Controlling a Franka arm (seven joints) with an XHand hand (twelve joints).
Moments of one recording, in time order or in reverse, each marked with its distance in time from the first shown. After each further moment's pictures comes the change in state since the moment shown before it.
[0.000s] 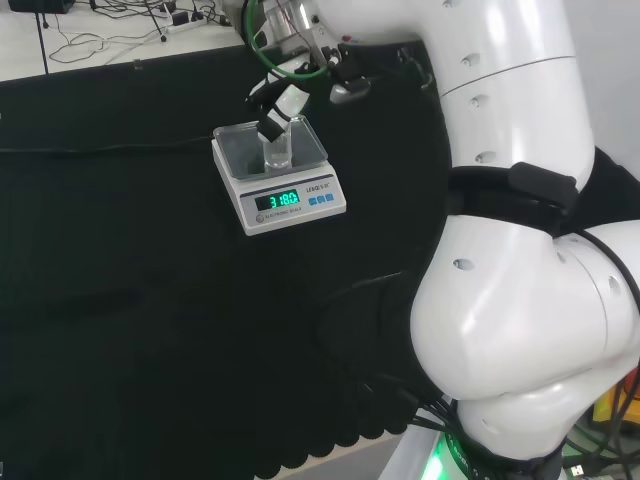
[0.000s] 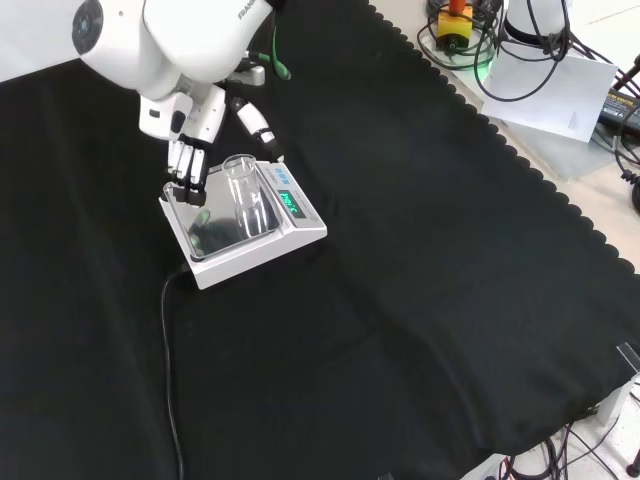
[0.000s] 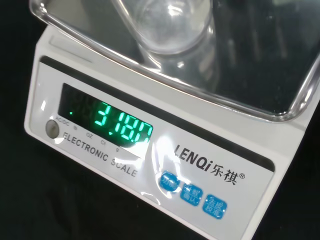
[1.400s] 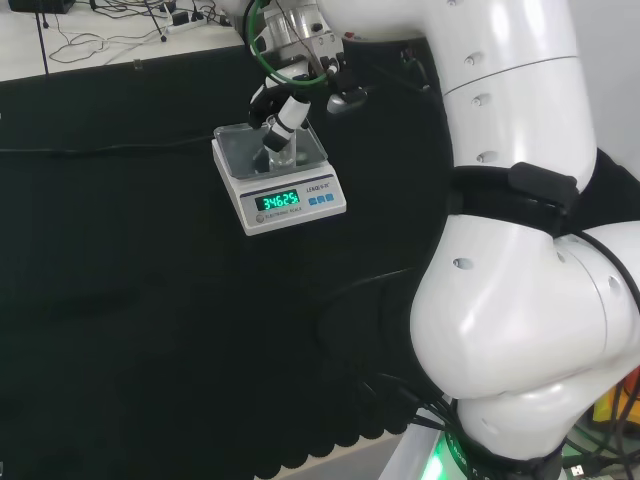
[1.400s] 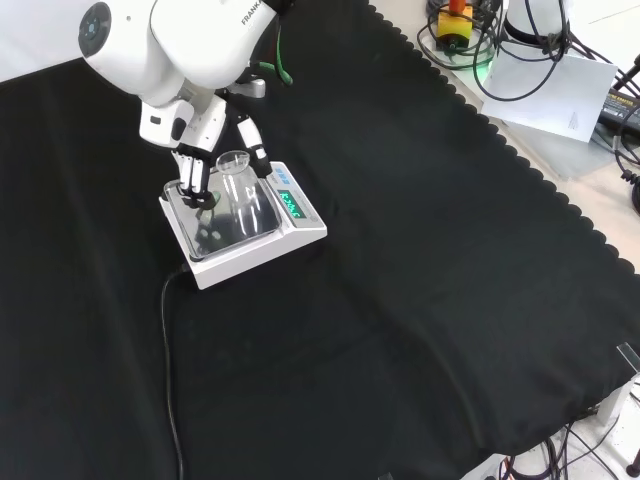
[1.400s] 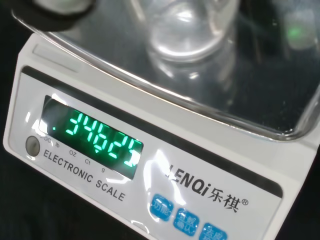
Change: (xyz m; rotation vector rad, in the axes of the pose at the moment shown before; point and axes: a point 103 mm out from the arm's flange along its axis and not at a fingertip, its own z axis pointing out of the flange) arm -0.004 0.019 0.013 -0.046 -0.004 0.004
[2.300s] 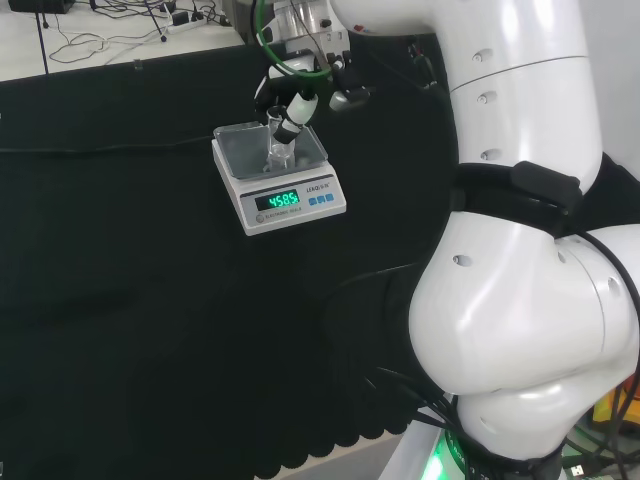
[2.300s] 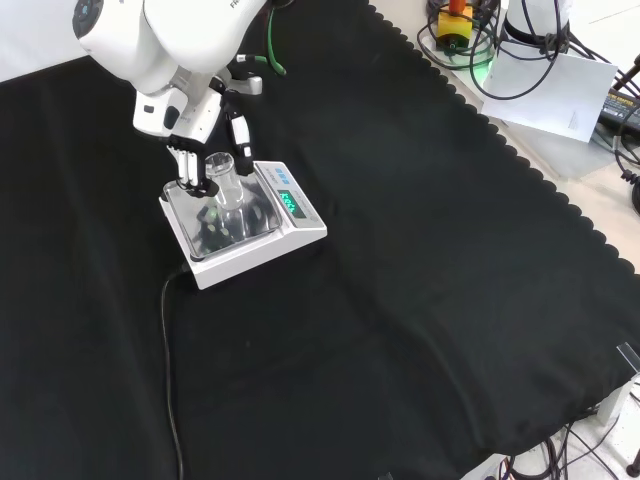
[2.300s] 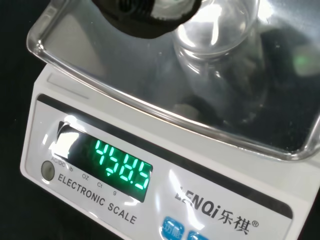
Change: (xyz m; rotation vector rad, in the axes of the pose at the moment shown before) arm -0.004 -0.002 -0.005 -0.071 0.061 -0.024
